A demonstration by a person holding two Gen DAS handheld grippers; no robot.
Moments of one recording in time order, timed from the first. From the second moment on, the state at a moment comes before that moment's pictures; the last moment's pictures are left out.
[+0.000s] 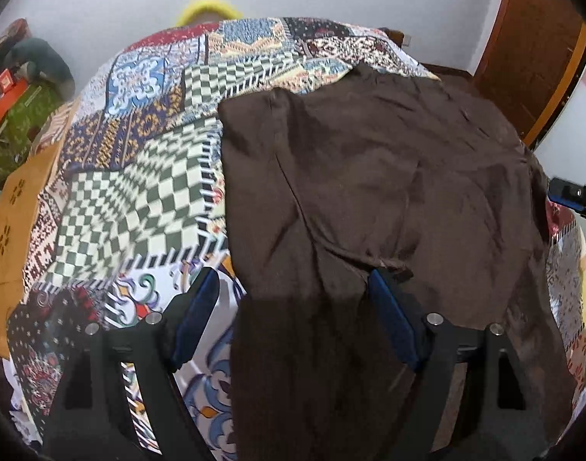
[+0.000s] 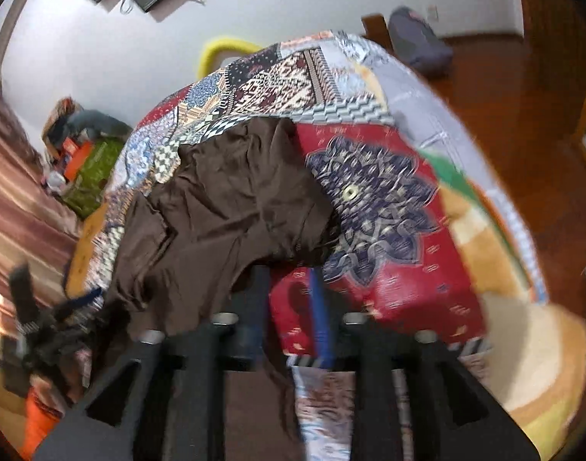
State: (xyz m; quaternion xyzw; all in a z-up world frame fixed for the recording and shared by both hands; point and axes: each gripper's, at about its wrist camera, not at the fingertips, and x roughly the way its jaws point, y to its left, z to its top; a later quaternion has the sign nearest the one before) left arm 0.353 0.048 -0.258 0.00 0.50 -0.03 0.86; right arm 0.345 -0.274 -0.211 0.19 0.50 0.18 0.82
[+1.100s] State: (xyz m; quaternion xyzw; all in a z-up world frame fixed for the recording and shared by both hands) left arm 0.351 0.057 -0.239 -0.01 0.48 -0.02 0.88; right arm 0.366 -0.186 -0.167 0.03 0.40 0.28 0.87
